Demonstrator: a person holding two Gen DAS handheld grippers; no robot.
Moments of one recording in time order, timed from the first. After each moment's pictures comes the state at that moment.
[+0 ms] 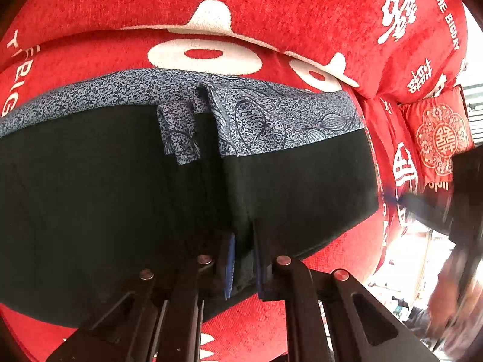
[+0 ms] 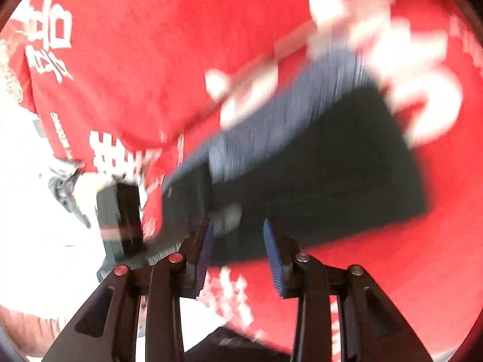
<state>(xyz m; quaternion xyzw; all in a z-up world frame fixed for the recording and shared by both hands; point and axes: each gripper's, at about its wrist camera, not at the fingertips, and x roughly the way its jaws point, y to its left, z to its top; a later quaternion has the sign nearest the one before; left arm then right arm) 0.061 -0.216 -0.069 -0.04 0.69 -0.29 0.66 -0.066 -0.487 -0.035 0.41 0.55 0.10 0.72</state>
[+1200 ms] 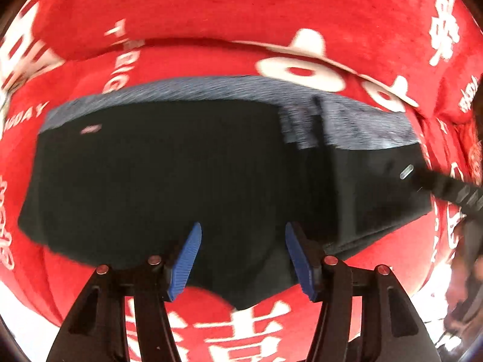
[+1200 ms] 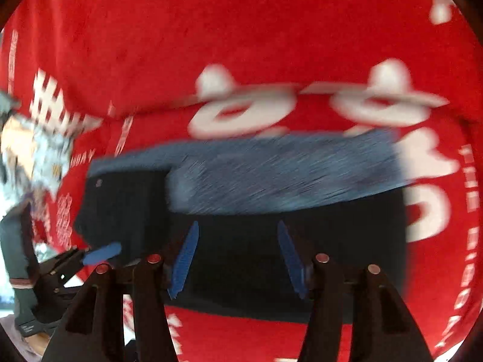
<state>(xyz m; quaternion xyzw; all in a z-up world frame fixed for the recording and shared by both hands) 0.045 -0.143 -0.050 0.02 0.67 -0.13 0.73 0.009 -0.375 -0.060 0.17 0.63 0.06 0.75</state>
